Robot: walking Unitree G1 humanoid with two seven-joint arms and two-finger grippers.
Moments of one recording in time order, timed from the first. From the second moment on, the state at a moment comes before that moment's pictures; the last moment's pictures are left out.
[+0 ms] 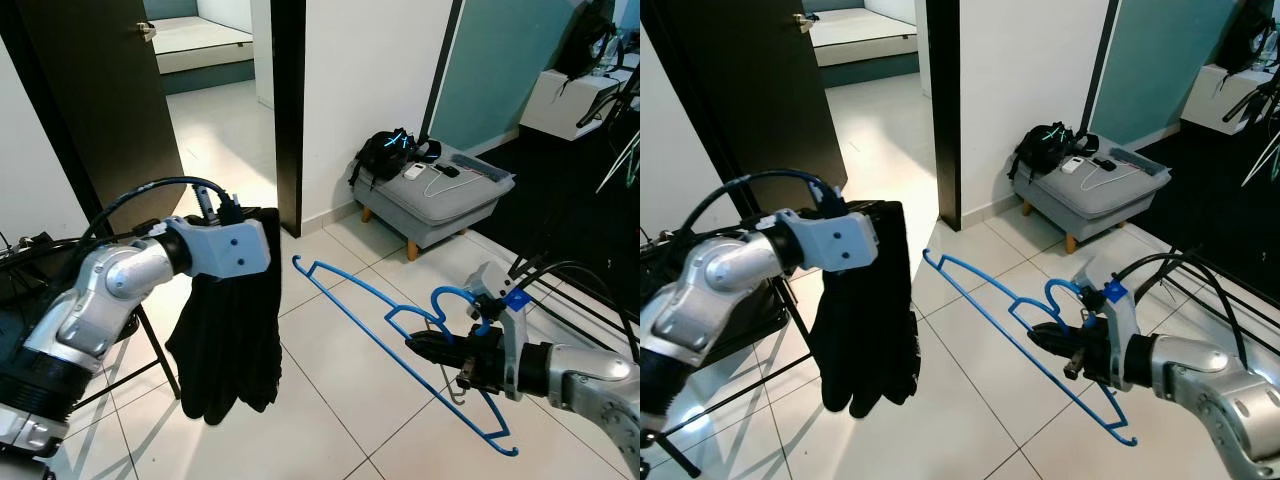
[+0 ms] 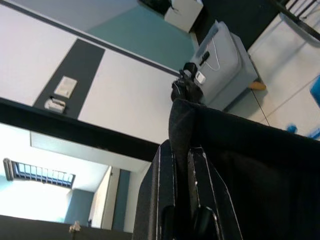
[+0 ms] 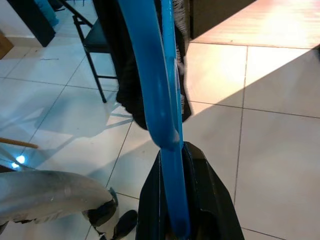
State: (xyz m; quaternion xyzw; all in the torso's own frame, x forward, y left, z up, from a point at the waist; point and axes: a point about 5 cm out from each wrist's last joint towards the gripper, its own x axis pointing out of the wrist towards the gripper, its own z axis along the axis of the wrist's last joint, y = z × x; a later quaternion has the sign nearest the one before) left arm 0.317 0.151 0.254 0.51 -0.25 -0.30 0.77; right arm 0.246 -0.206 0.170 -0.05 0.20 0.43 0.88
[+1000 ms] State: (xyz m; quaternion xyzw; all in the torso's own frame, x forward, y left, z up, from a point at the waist) left arm 0.325 0.158 0.249 0.53 -0.23 -0.29 0.76; right arm 0.225 -0.226 0.172 -0.08 0.25 0.47 0.84
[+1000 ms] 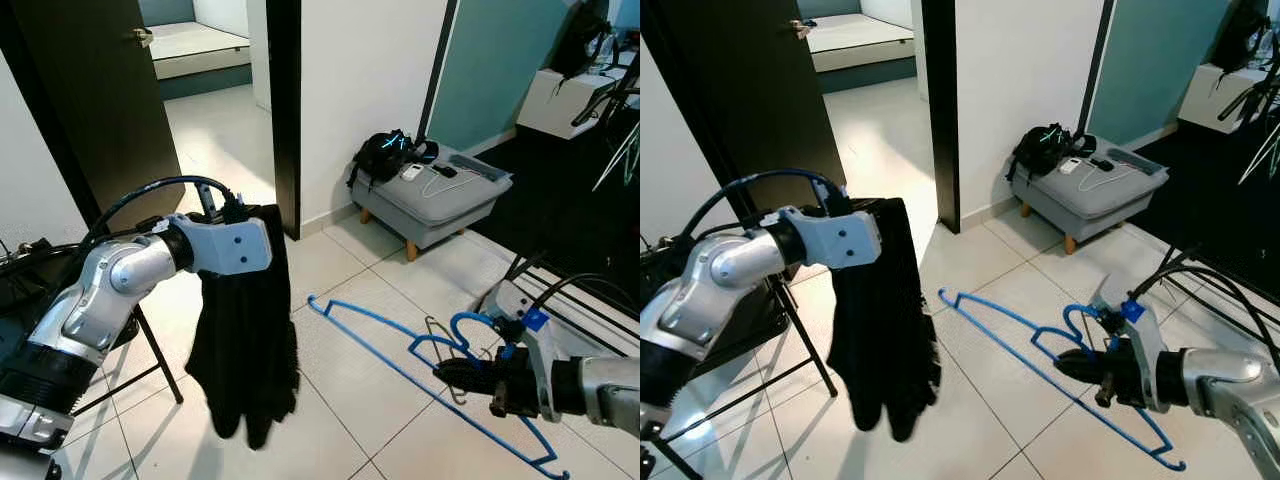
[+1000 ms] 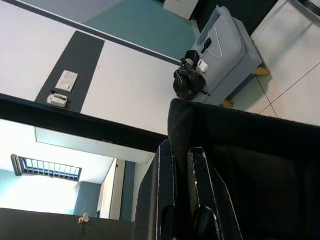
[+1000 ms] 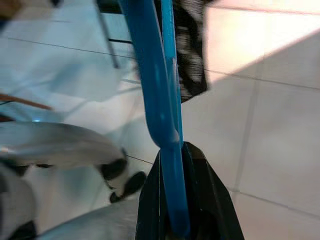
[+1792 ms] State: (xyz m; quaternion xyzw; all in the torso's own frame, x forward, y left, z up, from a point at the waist) left arm 0.321 0.146 0.253 0.52 -0.26 -0.30 0.76; right arm 0.256 -0.229 0.187 -0.10 0.18 0.40 0.89
